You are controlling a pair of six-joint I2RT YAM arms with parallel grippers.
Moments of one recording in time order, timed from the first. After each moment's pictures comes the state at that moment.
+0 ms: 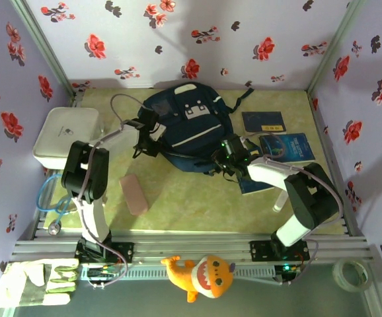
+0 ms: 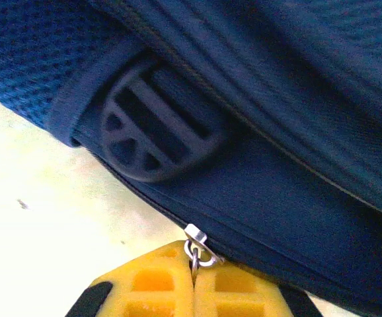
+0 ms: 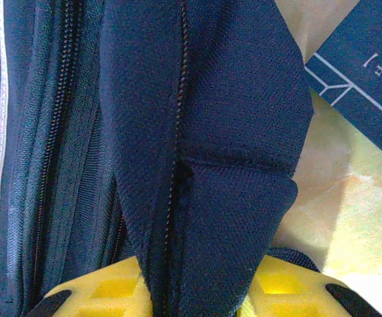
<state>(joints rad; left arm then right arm) -0.40 1.92 1.36 -0.67 -0.06 0.11 0.55 1.59 0.80 -0.06 0.00 1.21</state>
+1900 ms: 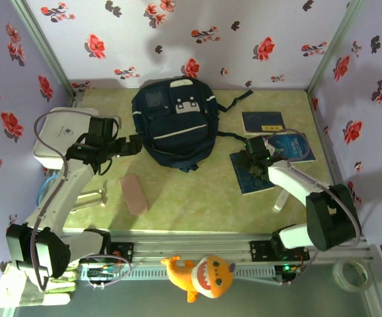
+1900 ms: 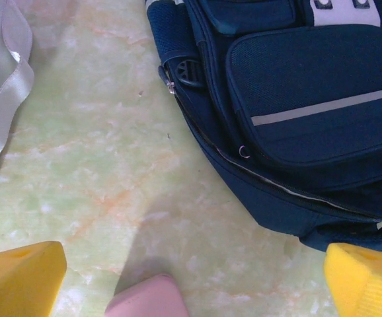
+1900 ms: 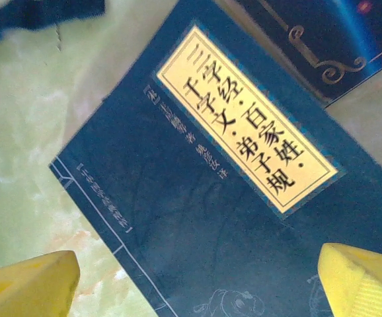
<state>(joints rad) -0.26 1.18 1.05 -0.68 -0.03 -0.30 0.37 1.40 0.75 -0.44 0.17 0.85</state>
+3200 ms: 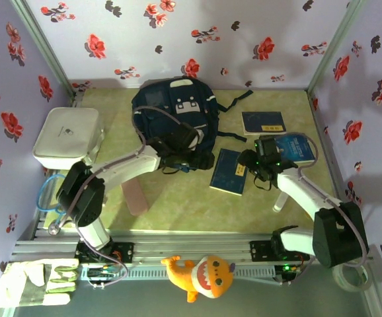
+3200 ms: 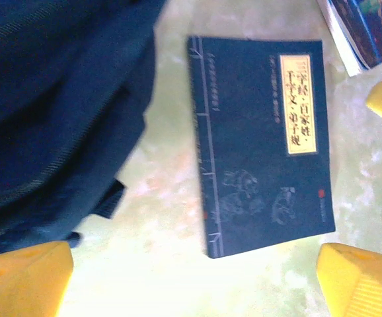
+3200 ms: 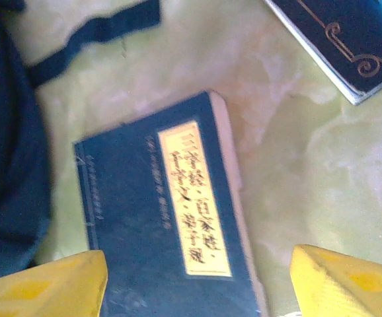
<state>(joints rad) -0.85 1.73 1.28 -0.46 0.10 -0.53 0.29 1.25 0.68 -0.38 -0.01 0.84</state>
